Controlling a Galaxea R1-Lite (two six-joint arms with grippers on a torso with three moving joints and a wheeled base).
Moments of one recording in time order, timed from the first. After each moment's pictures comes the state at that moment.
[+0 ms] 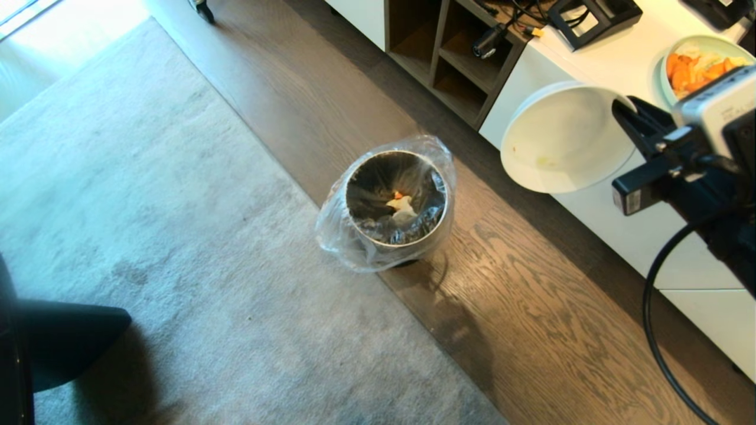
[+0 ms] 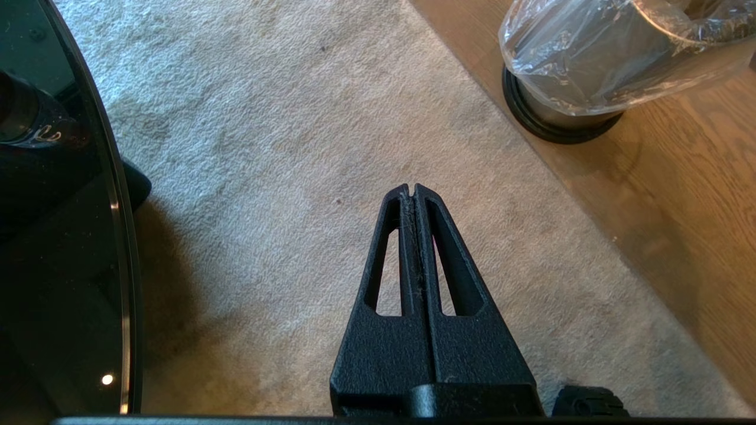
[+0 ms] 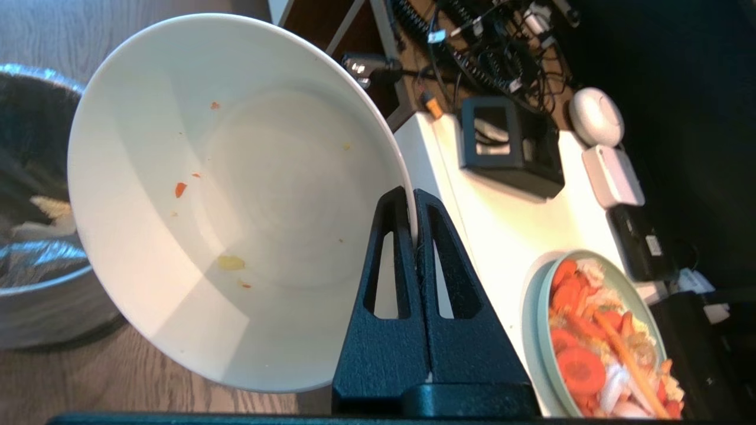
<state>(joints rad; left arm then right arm) 0.00 0.00 0.00 -0.01 0.01 -0.08 0.63 1.37 -0.58 -1.27 -0.37 -0.93</state>
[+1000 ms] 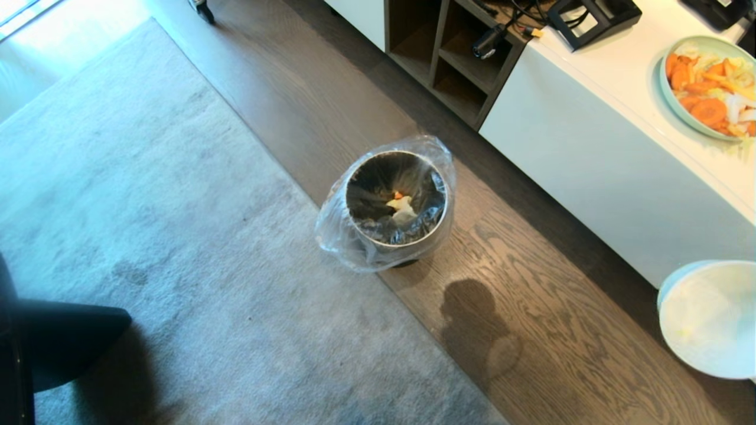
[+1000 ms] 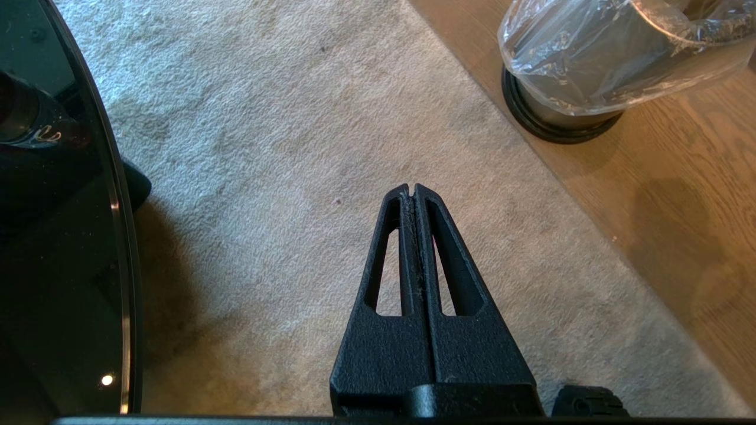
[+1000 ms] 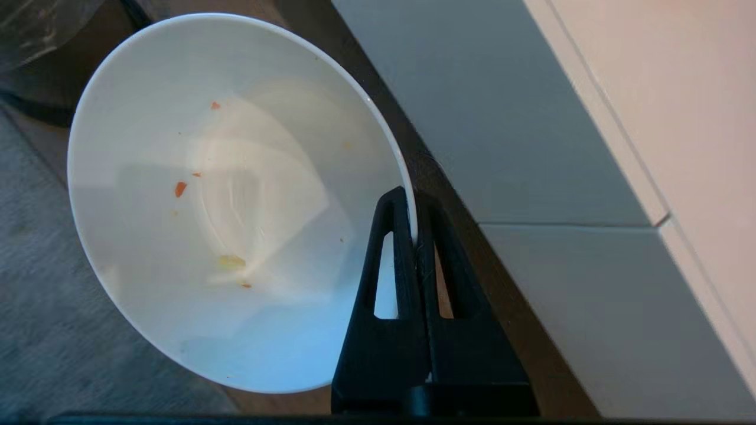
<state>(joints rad) 0.00 0.00 0.00 -0.01 0.01 -0.09 0.06 0.68 -0.16 -0.52 -0.18 -0.27</state>
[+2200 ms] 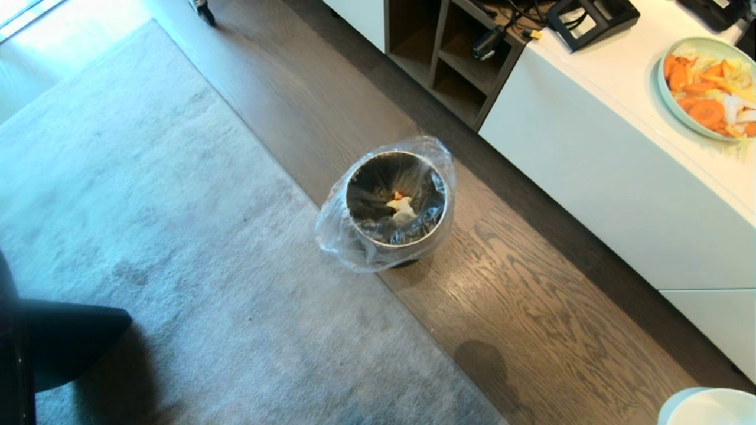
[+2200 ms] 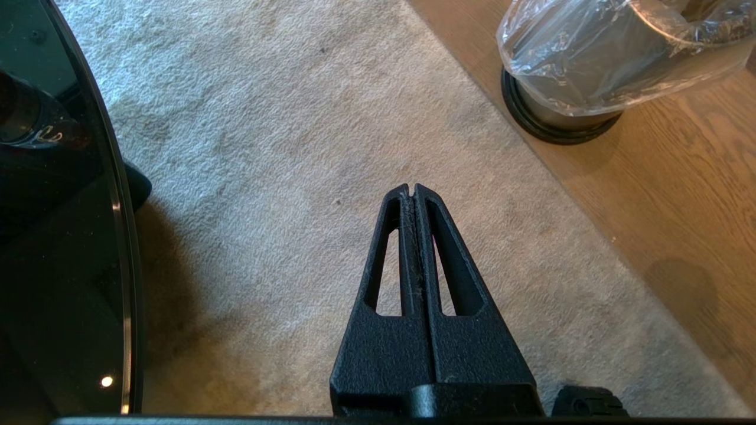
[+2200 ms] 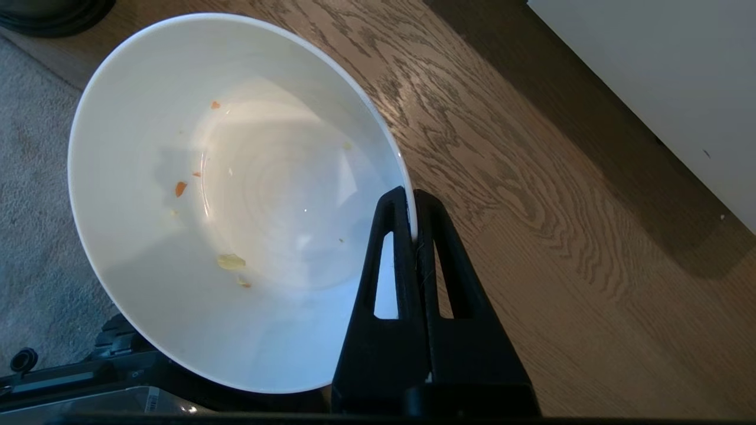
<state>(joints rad) 0.00 0.00 0.00 -0.01 0.01 -0.09 -0.18 0.29 0.00 -0.02 -0.01 0.02</state>
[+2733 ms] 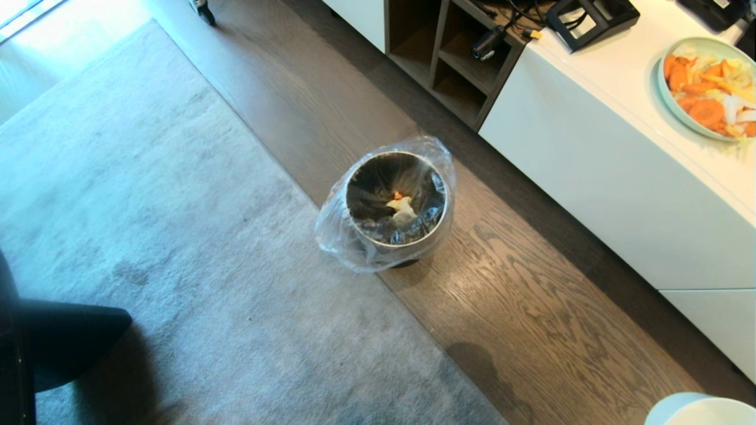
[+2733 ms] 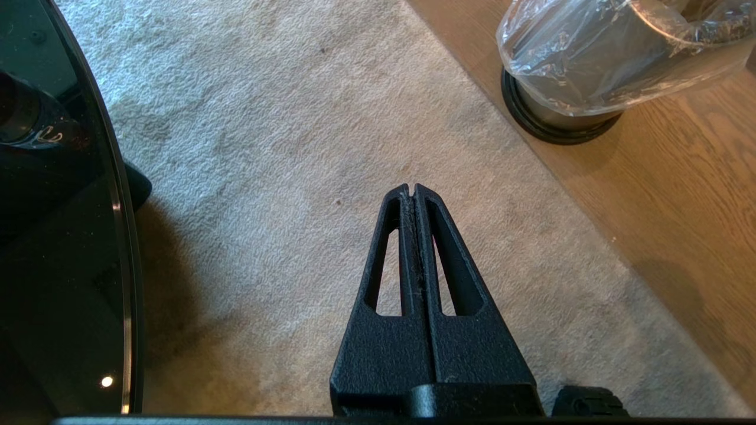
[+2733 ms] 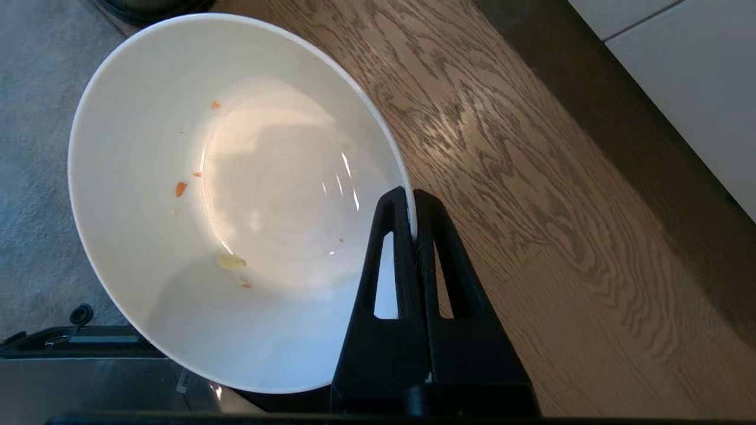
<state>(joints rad) 0.00 0.00 0.00 -0.01 0.01 -0.09 -0.01 0.24 0.00 -0.02 -0.01 0.01</state>
